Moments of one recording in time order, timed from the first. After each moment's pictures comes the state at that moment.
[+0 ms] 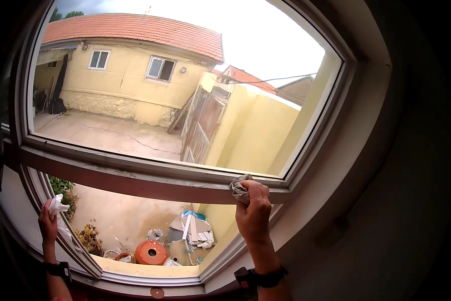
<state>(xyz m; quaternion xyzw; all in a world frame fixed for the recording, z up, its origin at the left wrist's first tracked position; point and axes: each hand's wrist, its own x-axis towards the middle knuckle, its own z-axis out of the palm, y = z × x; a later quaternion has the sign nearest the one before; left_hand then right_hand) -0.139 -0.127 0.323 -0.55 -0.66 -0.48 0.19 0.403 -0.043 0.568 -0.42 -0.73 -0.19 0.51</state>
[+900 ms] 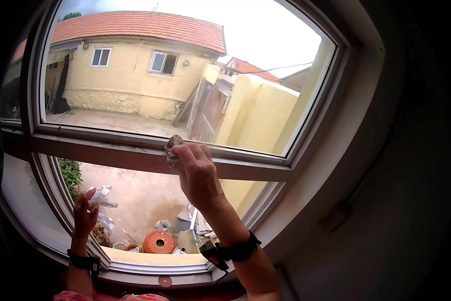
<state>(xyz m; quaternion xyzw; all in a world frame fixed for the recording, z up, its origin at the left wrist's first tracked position) -0.011 -0.107 0.391 -0.68 -0.49 -0.51 0.20 0.304 -0.043 0.578 -0.23 -0.83 -0.12 0.49</state>
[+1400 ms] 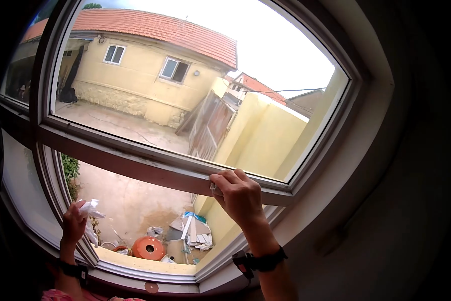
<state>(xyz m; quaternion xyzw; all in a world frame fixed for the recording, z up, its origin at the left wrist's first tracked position) -0.039 -0.137 0.350 -0.62 -0.59 -0.49 0.17 0.363 -0.041 0.604 -0.28 -0.85 -0.33 0.30</state>
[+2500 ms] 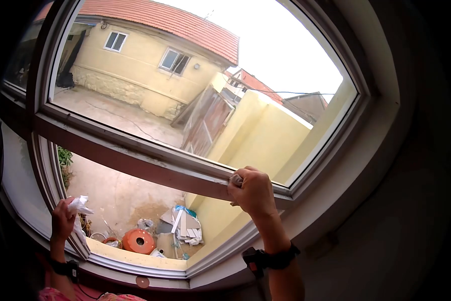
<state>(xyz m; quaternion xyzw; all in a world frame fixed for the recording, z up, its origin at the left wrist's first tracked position) -0.061 -0.150 0.340 -0.61 -0.61 -0.50 0.12 0.362 -0.034 0.628 -0.47 -0.82 -0.10 0.30</state>
